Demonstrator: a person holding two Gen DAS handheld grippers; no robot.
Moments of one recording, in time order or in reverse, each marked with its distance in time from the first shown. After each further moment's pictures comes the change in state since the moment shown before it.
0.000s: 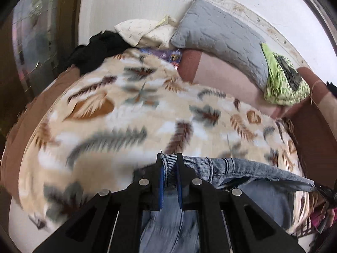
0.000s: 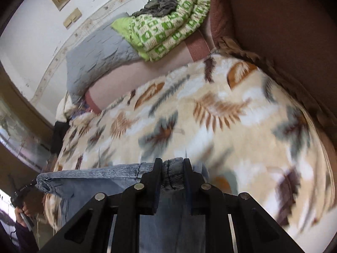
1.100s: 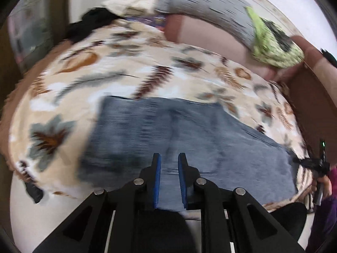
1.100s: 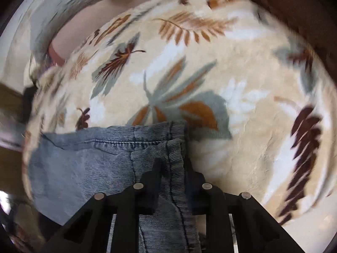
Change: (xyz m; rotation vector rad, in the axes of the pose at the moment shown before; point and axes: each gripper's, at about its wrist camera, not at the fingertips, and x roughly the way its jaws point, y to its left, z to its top) left arm 0.007 -0.087 -0.112 0.075 0.155 -0.016; right arm 0.094 -0.022 -0.030 -0.047 0.318 -0.205
